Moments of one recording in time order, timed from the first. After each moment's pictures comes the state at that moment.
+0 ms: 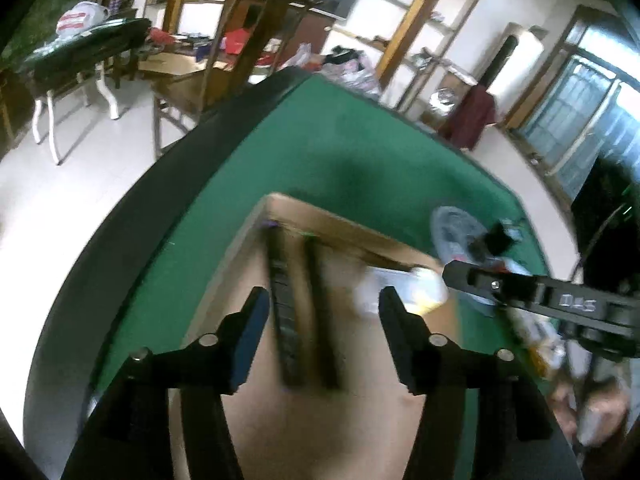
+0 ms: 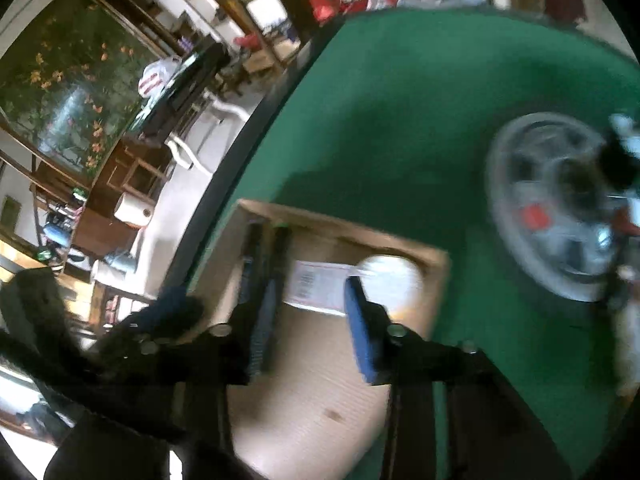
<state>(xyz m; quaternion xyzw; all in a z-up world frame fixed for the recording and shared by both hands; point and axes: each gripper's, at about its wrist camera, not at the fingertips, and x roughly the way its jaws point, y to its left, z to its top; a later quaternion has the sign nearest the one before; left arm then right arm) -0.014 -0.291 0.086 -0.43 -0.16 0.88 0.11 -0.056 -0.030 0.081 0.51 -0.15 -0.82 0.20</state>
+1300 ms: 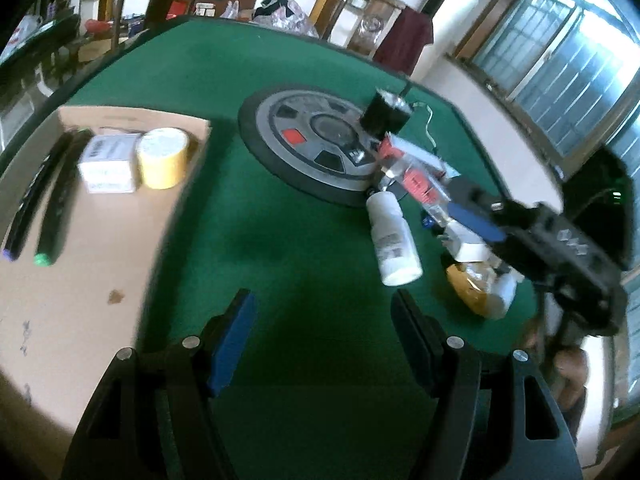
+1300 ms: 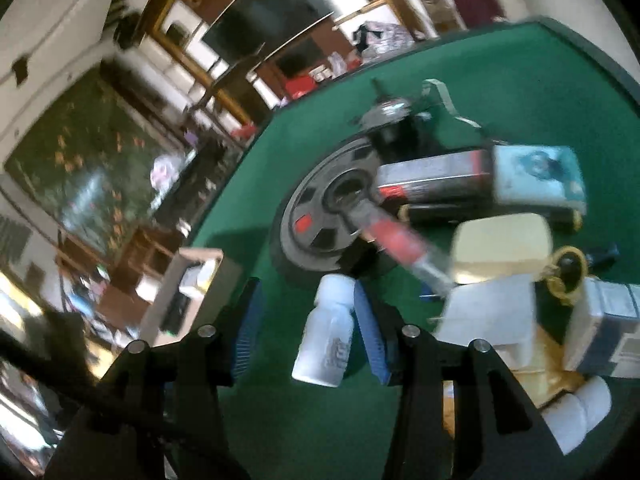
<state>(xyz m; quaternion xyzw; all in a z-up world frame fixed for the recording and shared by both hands) 0.039 -0.074 0.055 -0.50 -0.10 0.84 0.17 0.032 0.215 0.055 0.38 -0.27 -0.86 0.19</state>
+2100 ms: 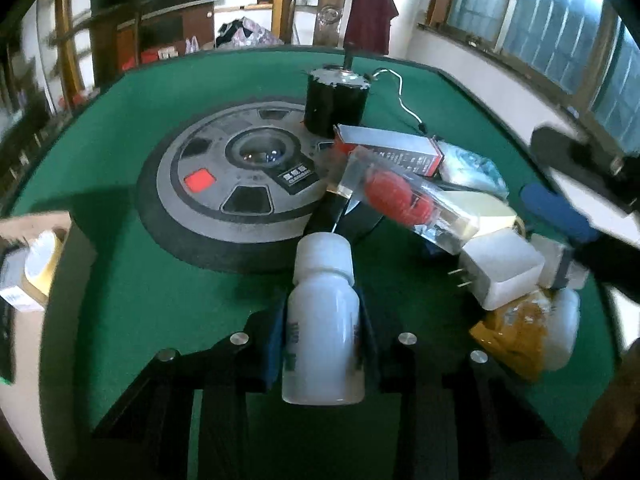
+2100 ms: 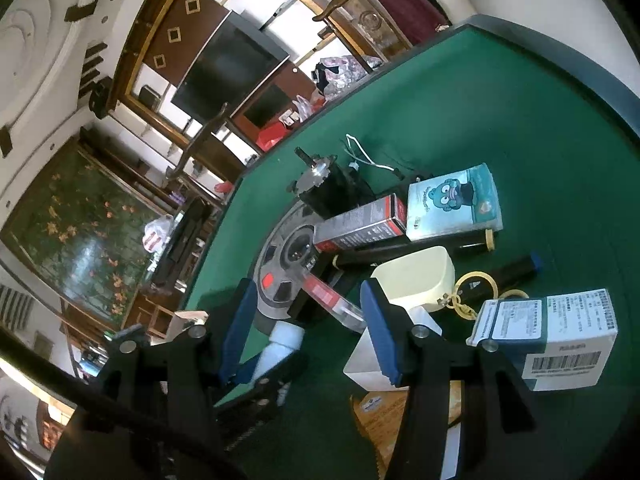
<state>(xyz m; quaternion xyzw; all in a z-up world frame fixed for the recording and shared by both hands) -0.011 0.018 0.023 -0.47 0.01 0.87 0.18 0.038 0.271 0.063 0.34 -0.34 -0.87 0.13</state>
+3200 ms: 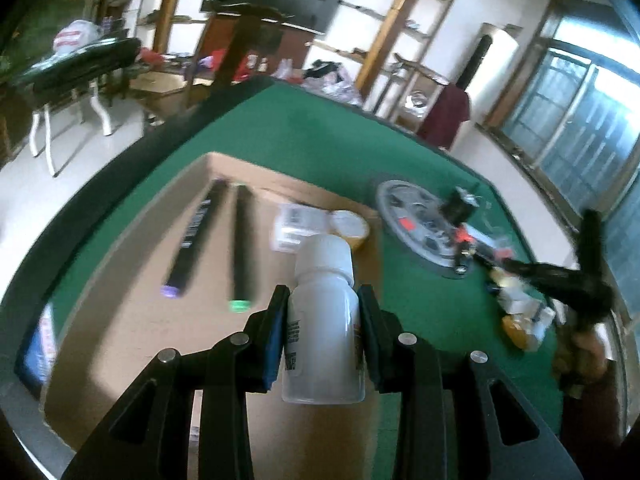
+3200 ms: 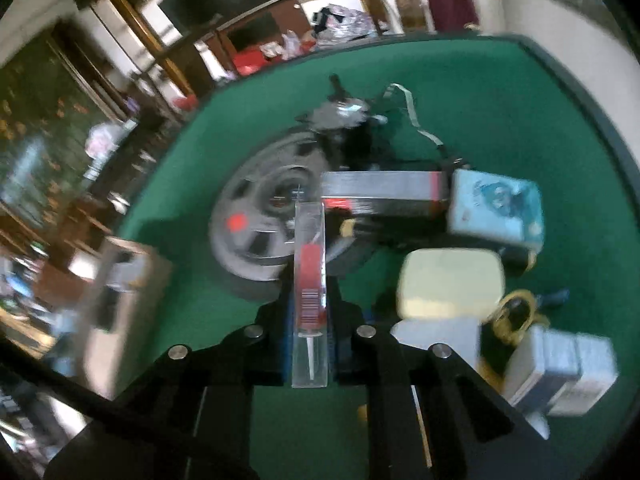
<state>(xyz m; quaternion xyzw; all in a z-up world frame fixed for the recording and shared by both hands) 0.050 -0.227 0.074 -0.41 -0.14 0.90 0.10 0.004 0.206 0.073 0.45 -0.18 -0.87 0.11</state>
